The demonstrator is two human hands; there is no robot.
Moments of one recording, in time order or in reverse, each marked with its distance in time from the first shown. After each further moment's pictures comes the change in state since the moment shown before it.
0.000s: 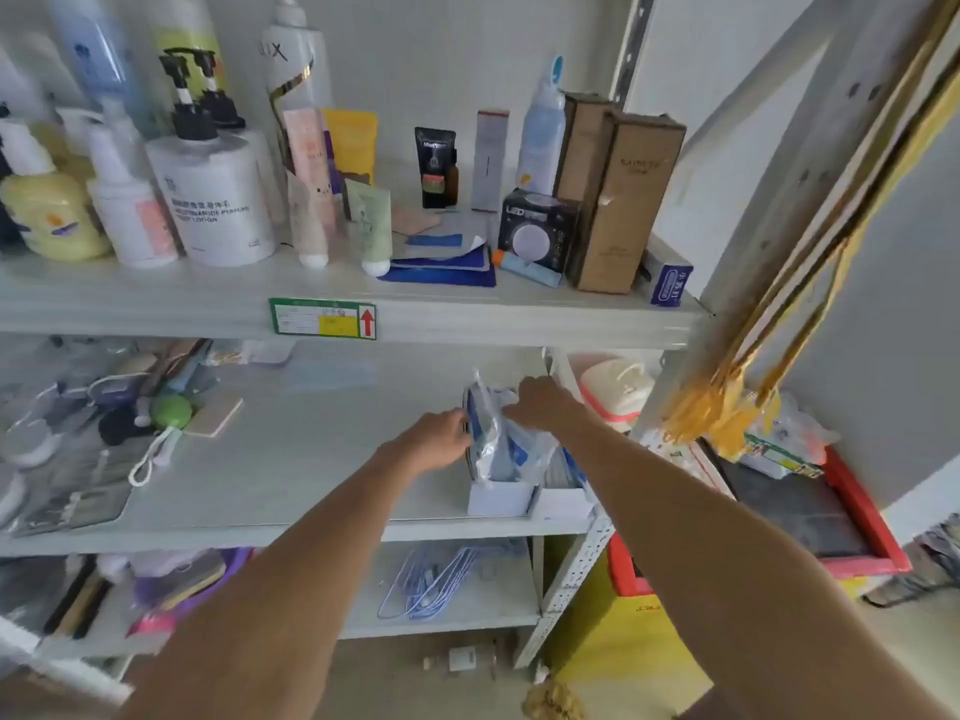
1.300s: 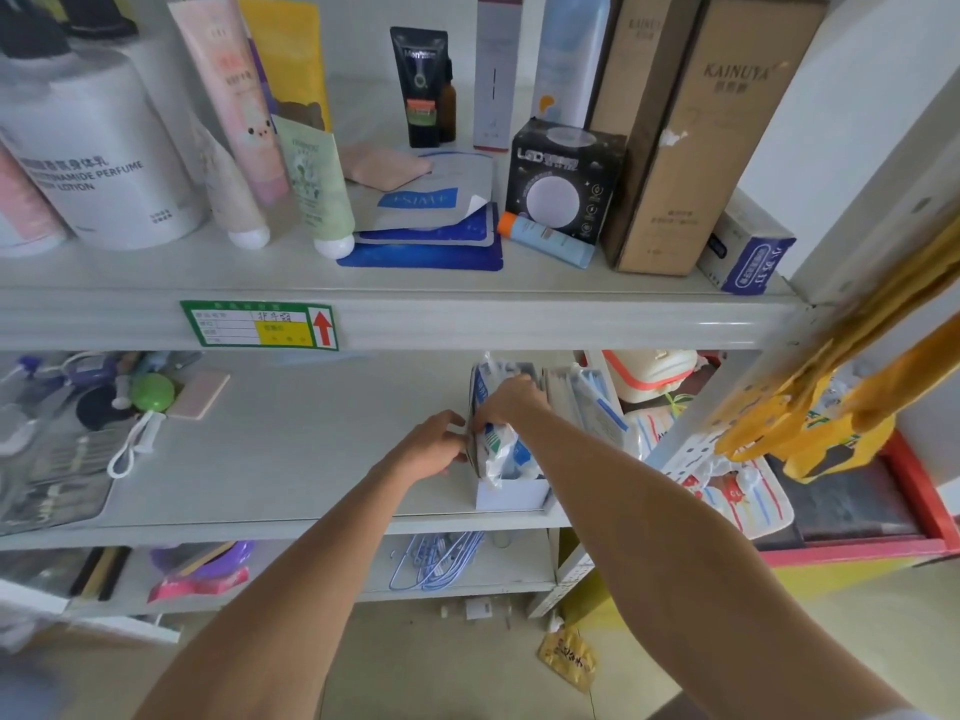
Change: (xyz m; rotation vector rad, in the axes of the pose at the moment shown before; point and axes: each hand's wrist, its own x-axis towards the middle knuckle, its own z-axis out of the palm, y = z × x) left_hand 0.057 -0.047 0.040 -0.590 -0.117 -0.279; right_hand 0.080 -0.030 0.067 0.517 -0.255 0.408
